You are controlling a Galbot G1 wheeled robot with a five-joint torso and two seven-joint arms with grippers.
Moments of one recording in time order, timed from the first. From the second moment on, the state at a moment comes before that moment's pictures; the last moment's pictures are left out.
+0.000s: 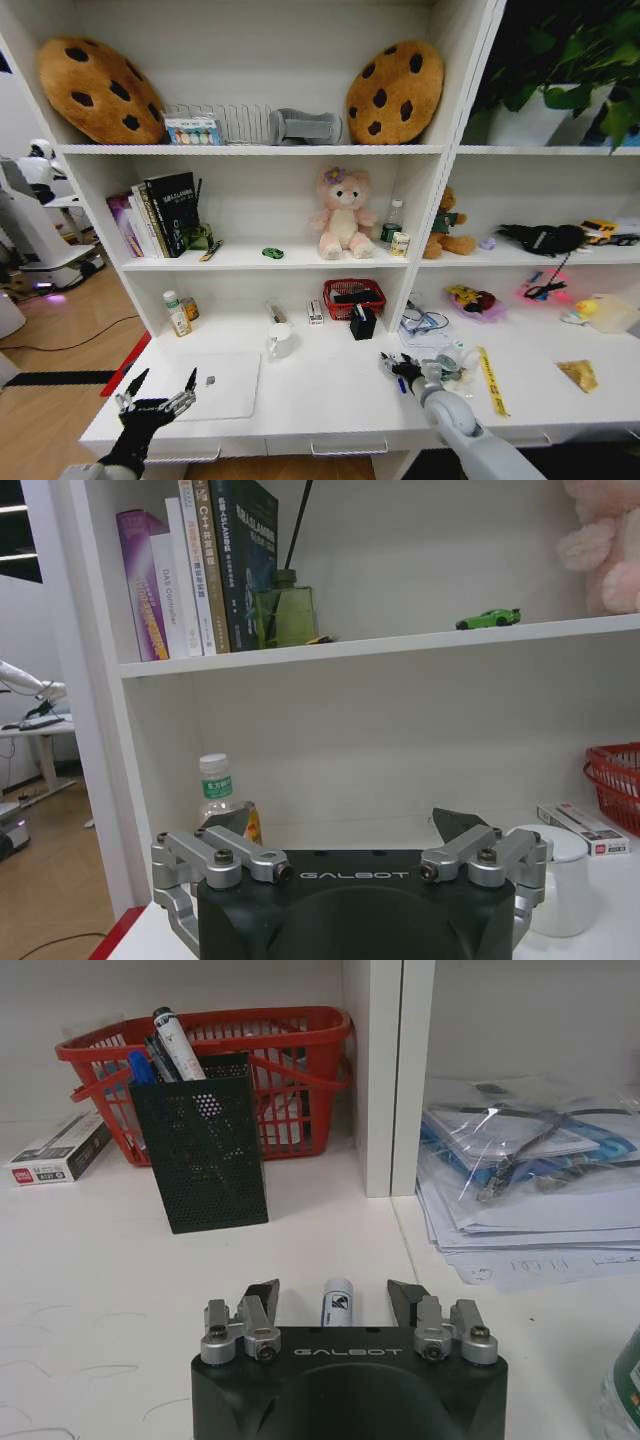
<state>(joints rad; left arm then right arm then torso) 2.02 -1.45 -0.91 -2.47 -0.27 0.13 0.08 -1.24 0.92 0.27 1.71 0.77 -0.31 0.27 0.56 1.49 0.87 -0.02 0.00</state>
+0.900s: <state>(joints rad) 2.02 -1.45 -0.91 -2.47 -0.27 0.13 0.08 -1.26 0.93 0.27 1.70 0.78 -0.30 0.27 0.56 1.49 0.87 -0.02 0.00</state>
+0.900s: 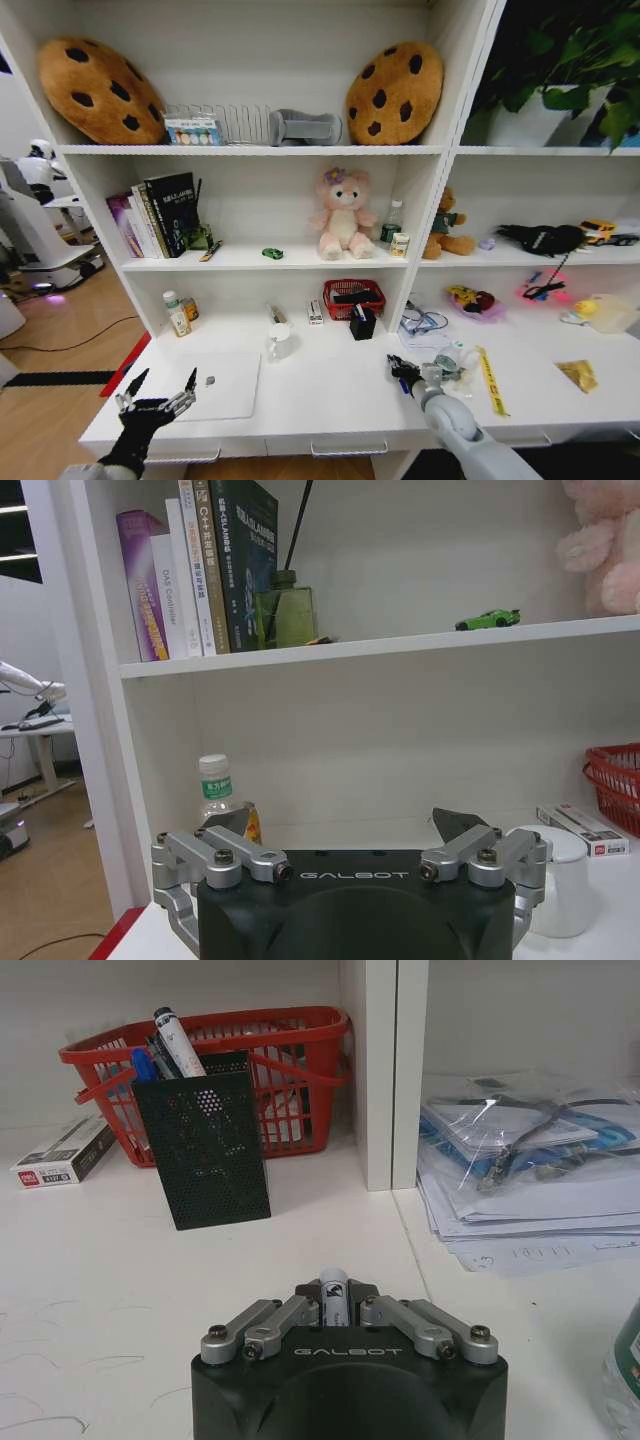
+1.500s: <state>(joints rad) 2.02 -1.45 -0.91 -2.47 -0.27 0.13 0.08 -1.06 0.92 0.26 1.72 0.48 -0.03 0.10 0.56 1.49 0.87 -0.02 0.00</state>
